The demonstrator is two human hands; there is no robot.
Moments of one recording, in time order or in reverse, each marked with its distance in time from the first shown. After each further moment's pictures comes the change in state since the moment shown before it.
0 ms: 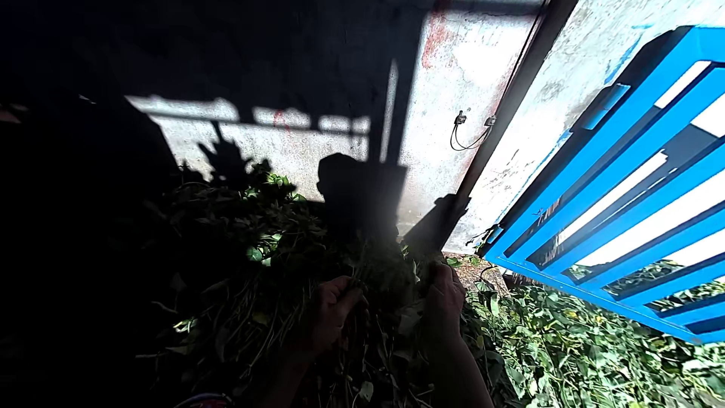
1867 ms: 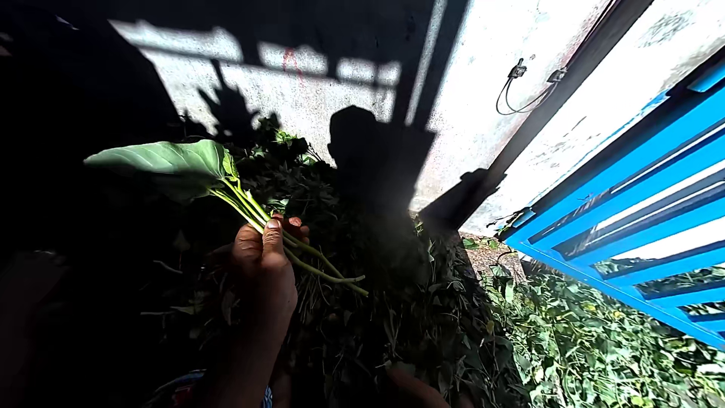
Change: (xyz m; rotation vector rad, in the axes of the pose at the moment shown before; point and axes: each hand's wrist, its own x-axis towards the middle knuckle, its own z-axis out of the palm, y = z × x) left_hand 0.004 0.039 -0.039 -0.146 0.951 0.238; right_hand -0.060 0.197 -0.104 -1.549 -1.610 0.567
